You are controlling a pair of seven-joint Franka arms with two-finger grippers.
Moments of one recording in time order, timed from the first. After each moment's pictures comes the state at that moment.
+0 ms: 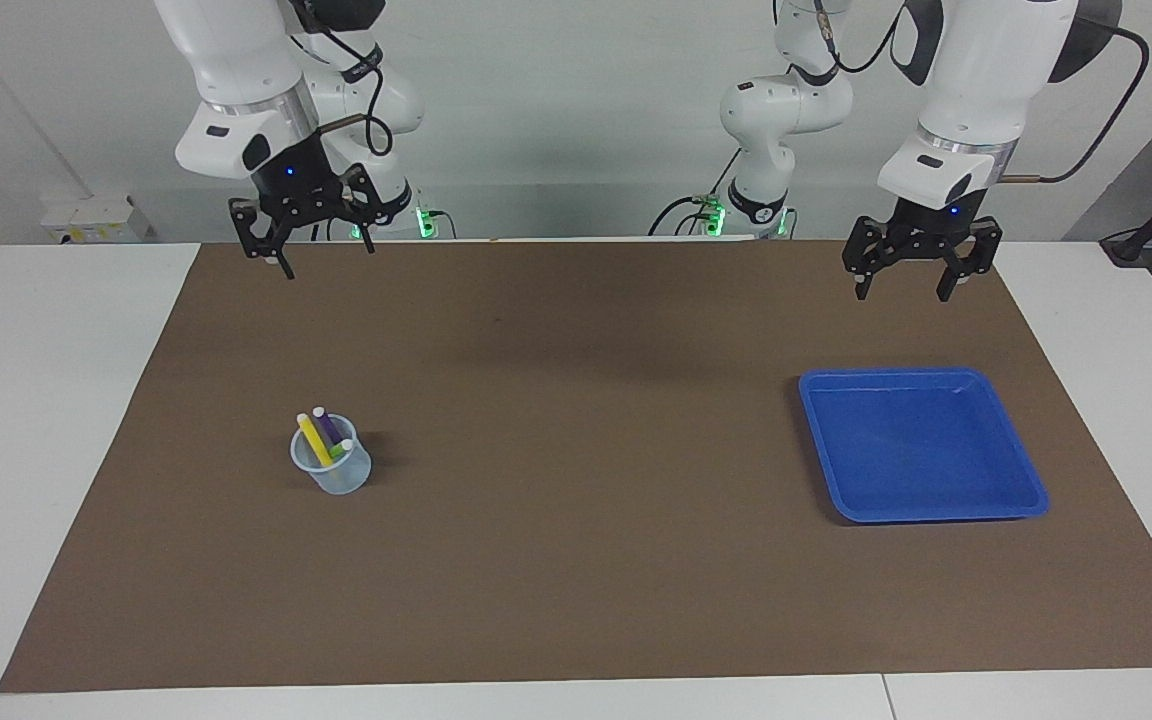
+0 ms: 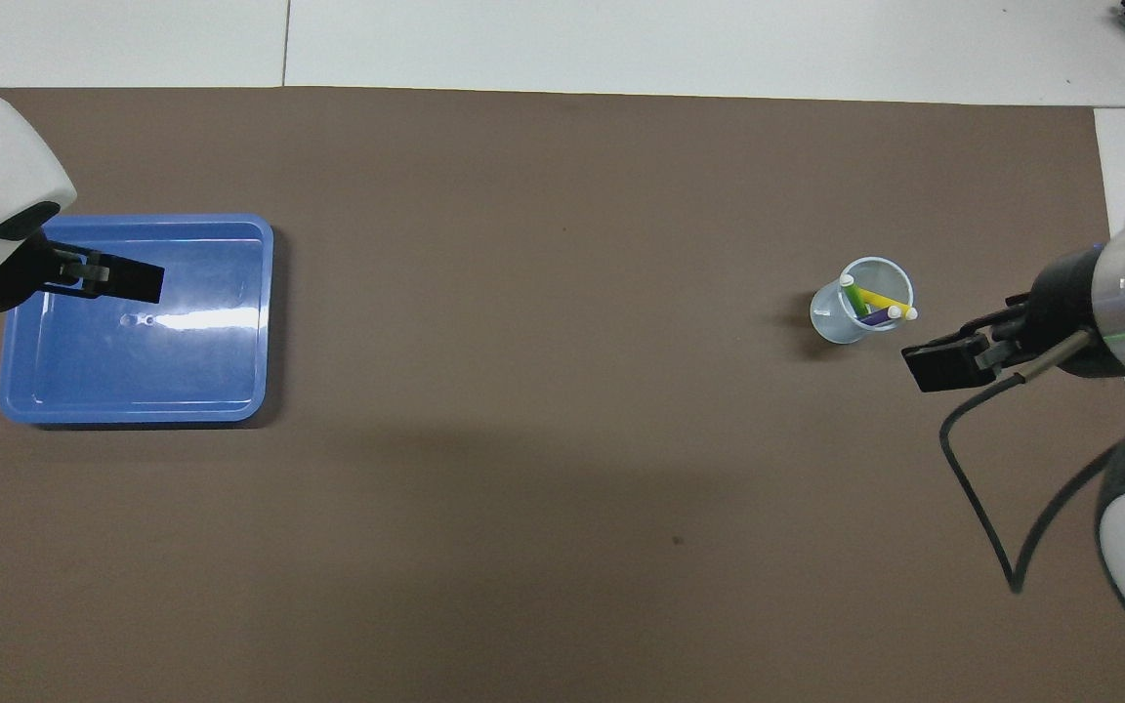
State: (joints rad) left arm 0.09 -0.03 -0.27 -1.64 0.11 1.74 0.03; right arm -0.06 -0.10 0.21 -1.62 0.04 1.60 -0.26
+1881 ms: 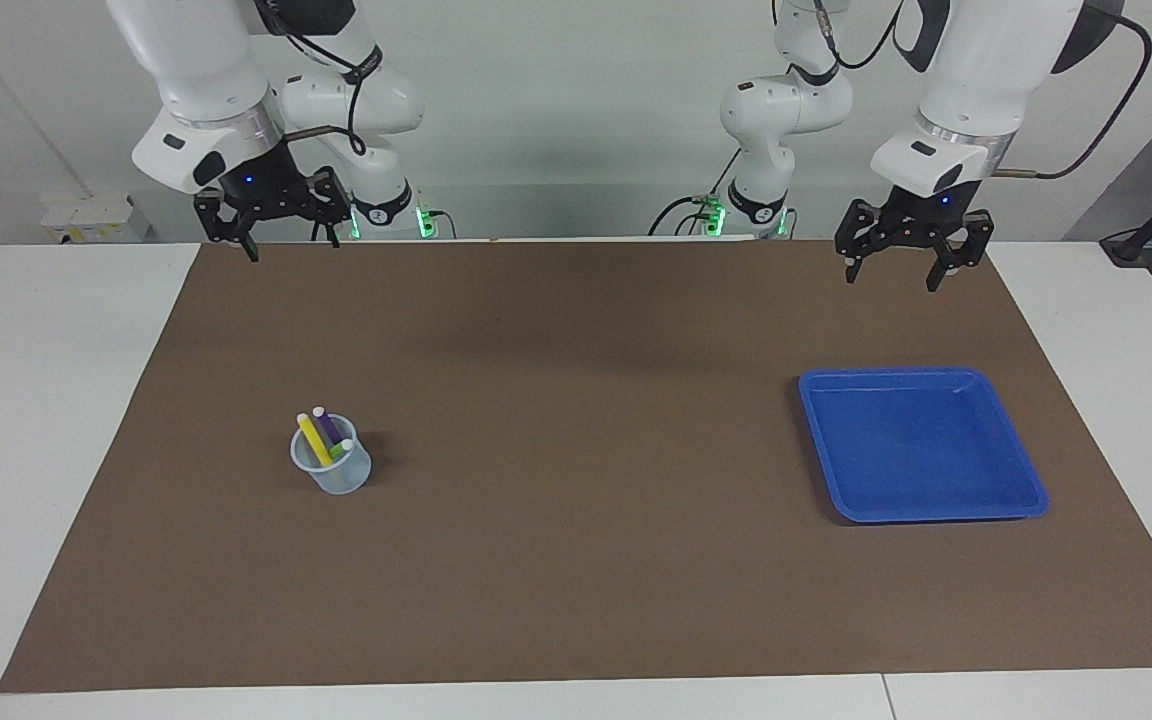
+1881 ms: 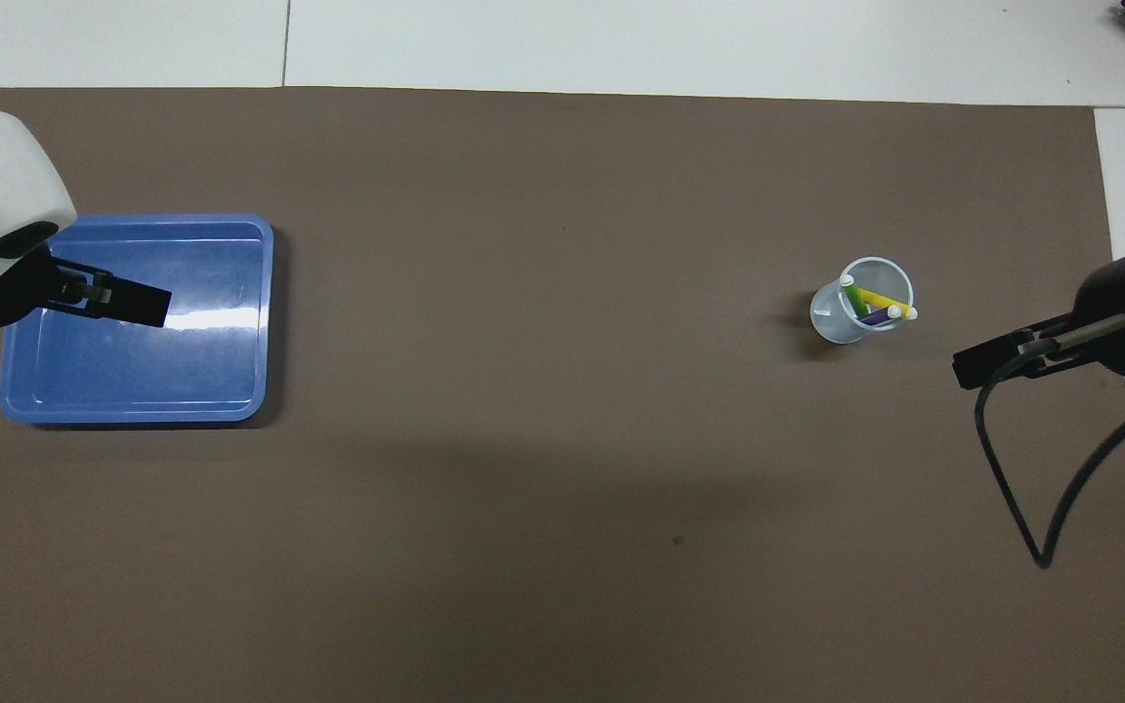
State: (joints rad) left arm 0.10 -0.04 -0.27 -1.63 0.05 1.69 0.12; right arm -0.01 -0.03 0.09 -1.57 -0.02 1.47 -0.13
